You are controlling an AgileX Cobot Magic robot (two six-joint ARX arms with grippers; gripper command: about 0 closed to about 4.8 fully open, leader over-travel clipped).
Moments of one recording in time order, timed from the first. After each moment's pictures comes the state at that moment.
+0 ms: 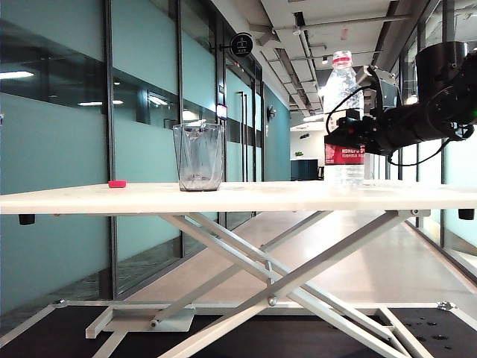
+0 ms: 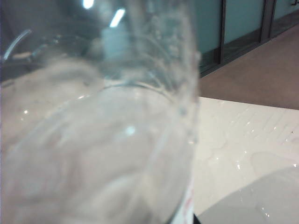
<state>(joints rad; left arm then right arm) -0.12 0.00 0.01 -0.06 0.58 0.05 0.06 2.01 1.18 0.77 -0.49 0.04</state>
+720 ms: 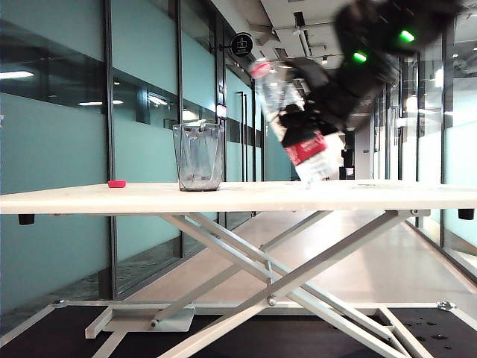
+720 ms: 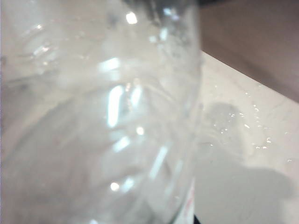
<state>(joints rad) -0.12 0.00 0.01 -0.06 0.58 0.05 0.32 1.91 1.42 0.07 -0.11 -0.36</state>
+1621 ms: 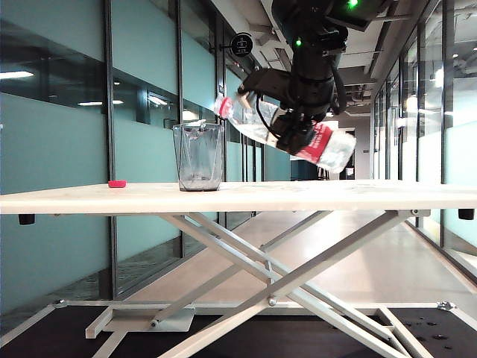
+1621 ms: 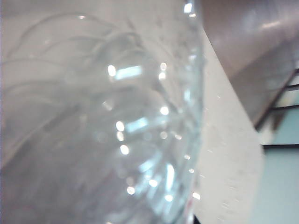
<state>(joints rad) -0.12 0.00 0.01 -0.09 0.58 0.06 0.49 1.91 1.51 -0.19 0.45 -0.79</state>
